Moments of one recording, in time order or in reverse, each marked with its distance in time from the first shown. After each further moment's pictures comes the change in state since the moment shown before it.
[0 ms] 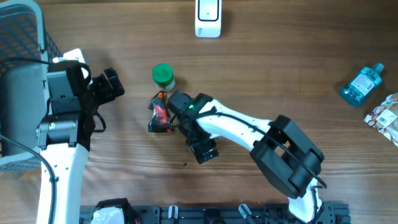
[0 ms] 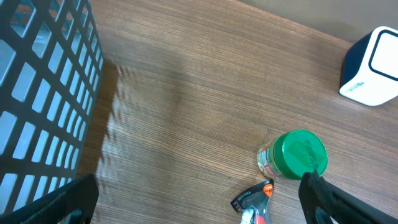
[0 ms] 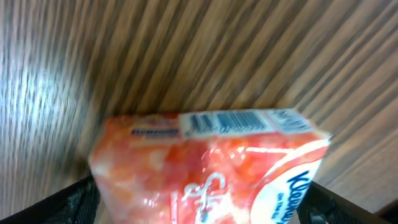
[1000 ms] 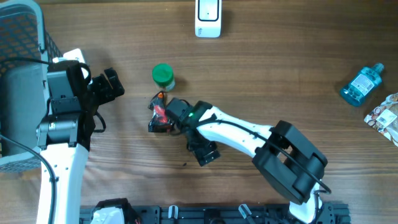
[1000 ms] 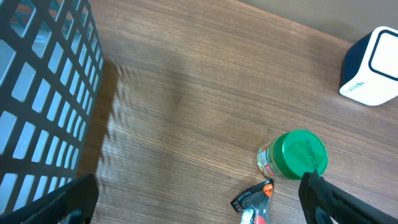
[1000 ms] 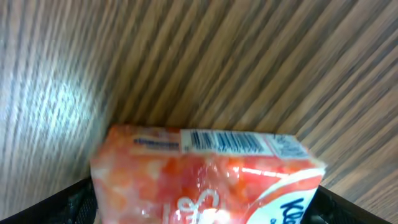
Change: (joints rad) left arm 0.000 0.000 0.000 0.000 0.000 0.000; right arm 0.029 -0.034 -0.065 0.055 0.115 0.021
